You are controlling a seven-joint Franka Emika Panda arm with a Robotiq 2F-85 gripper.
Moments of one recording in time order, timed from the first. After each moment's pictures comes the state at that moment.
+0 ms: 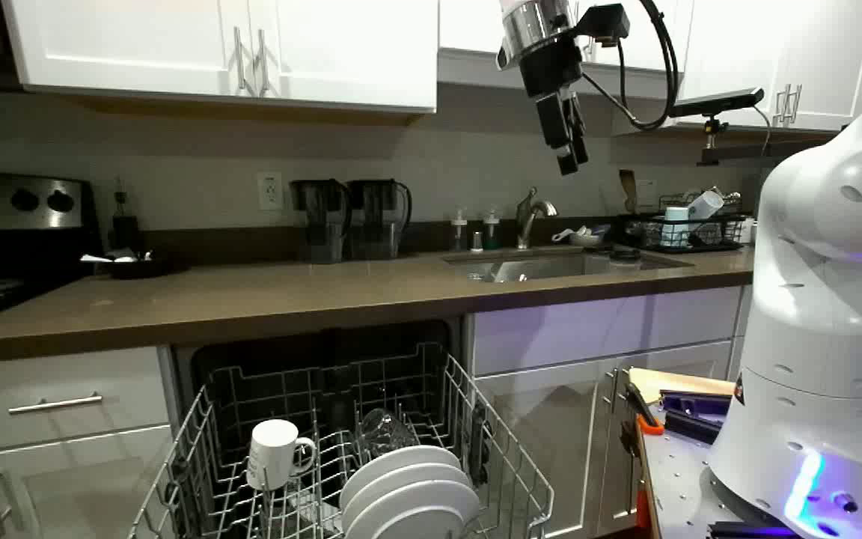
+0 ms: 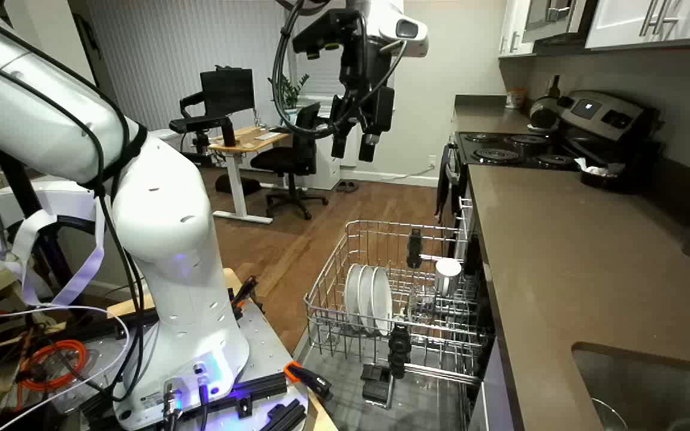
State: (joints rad) arm -0.14 -0.67 -0.02 -2.41 -0.21 1.46 0.01
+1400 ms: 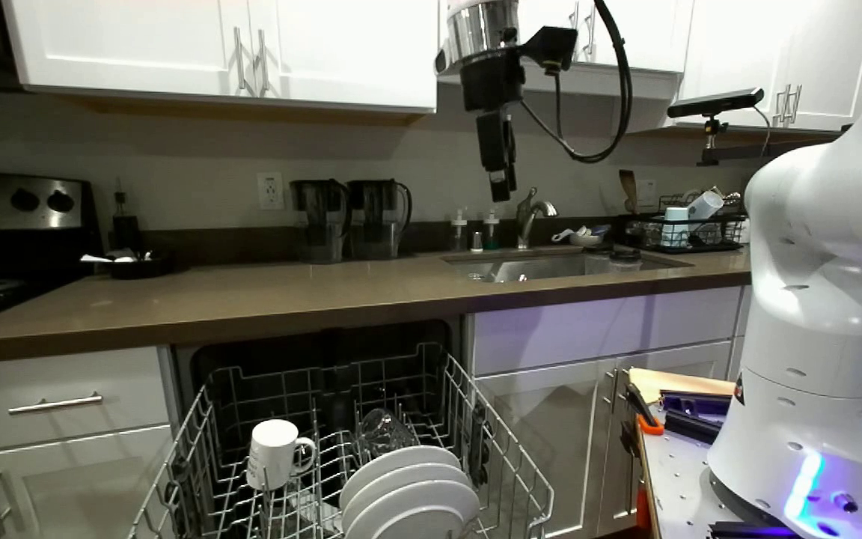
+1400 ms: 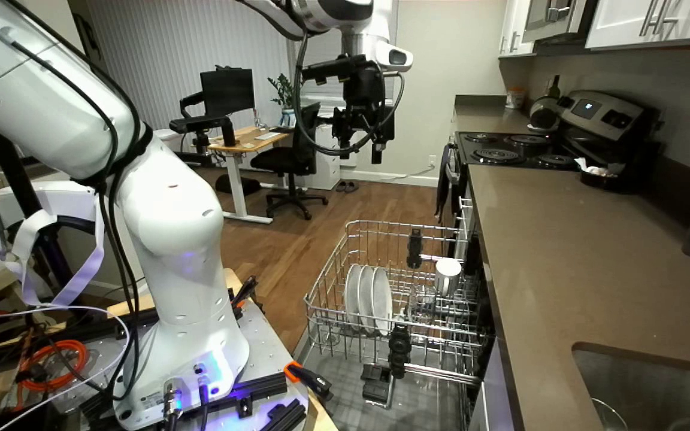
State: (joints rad) arm 0.05 -0.55 0.01 -2.43 -0.13 1.74 0.01
